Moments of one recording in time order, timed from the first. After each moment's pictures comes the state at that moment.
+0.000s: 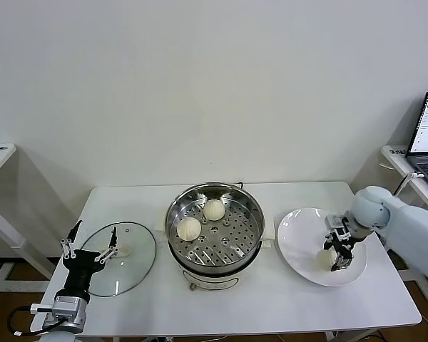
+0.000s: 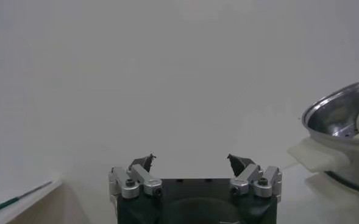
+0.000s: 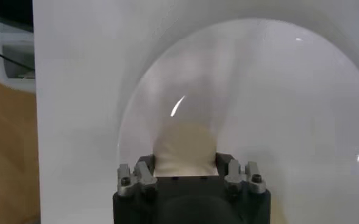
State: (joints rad) left arm 1.59 -1.44 -0.75 -2.14 0.19 0.02 0.08; right arm 0.01 0.54 -0.77 1.38 -0.08 -0.28 -1.26
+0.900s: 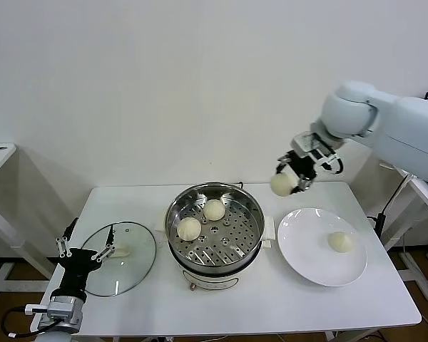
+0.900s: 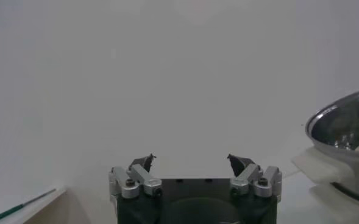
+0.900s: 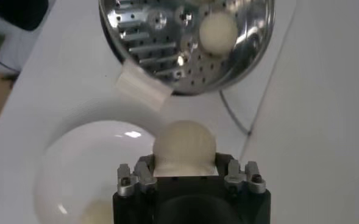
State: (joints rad) left arm 1.59 -1.44 -0.76 -2.16 0.19 0.03 0.08; right arm 0.80 0.82 -1.32 1.54 0.15 0.01 -1.16
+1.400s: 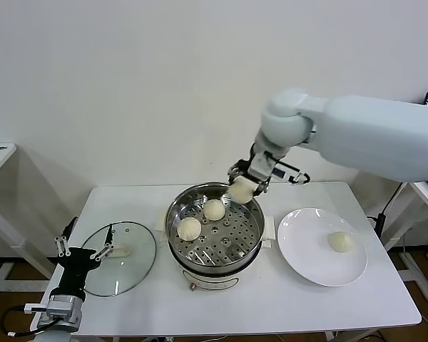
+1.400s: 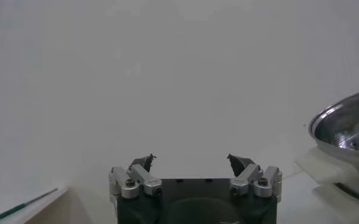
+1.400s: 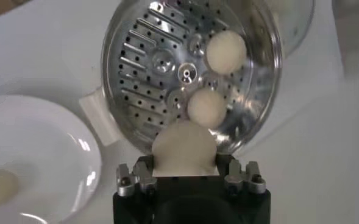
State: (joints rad) left arm 1.58 -1.43 -0.77 -2.15 0.18 0.02 0.08; right arm 0.79 1.00 -1.38 1.59 -0.01 0.27 -1.06
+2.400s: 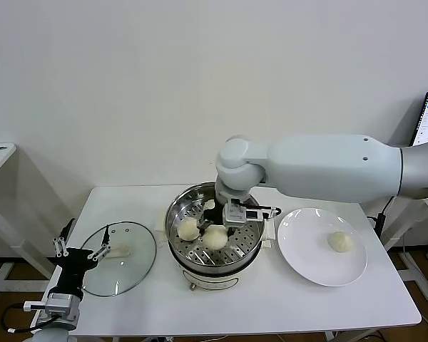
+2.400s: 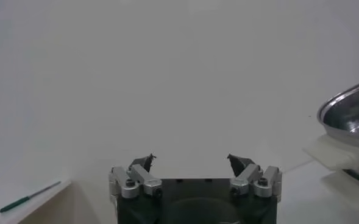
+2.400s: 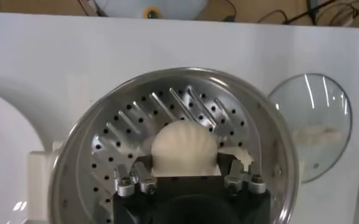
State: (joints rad) left arm 1.56 -1.43 -0.79 -2.11 0.18 0.02 0.08; right arm 0.69 1.15 -1.43 1.63 -0.06 0.41 -1.02
